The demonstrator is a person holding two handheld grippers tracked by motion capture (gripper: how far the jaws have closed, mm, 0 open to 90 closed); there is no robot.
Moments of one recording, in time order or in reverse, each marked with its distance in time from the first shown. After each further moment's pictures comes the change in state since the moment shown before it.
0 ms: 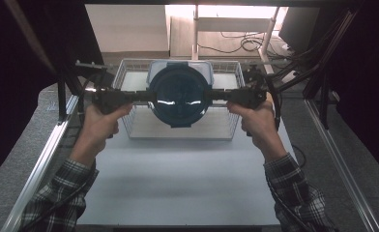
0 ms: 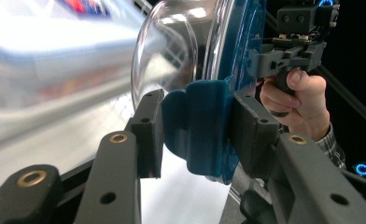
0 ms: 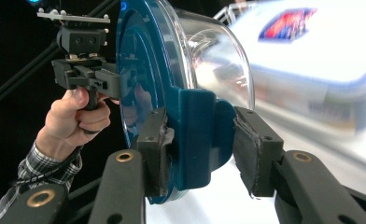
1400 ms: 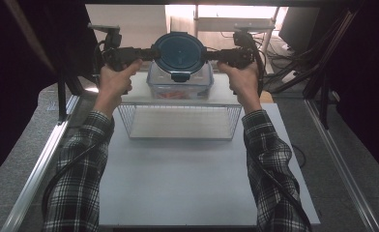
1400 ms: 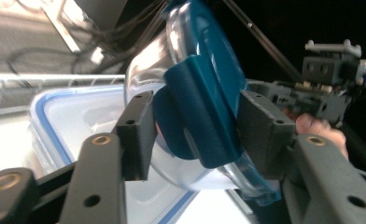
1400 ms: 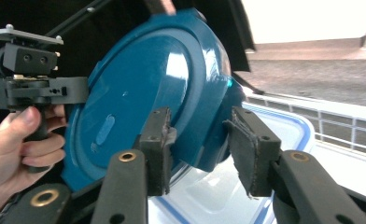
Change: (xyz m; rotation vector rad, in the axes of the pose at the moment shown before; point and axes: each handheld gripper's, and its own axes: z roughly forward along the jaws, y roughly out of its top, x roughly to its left) left arm 0.072 0.074 0.029 -0.140 0.080 -0.177; right arm -0.052 0.078 0.042 -0.102 -0.215 -0.001
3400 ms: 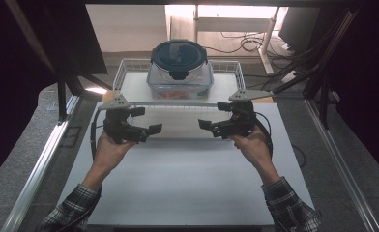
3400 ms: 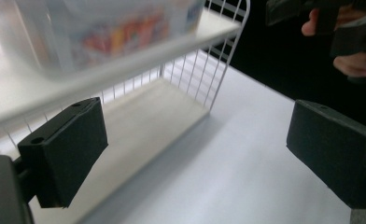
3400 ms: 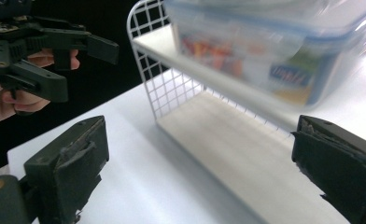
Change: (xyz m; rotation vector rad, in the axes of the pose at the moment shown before) left arm -0.037 -0.178 -0.025 0.112 0.219 0.527; right arm 0.041 -0.152 -0.042 0.043 -0.009 -0.356
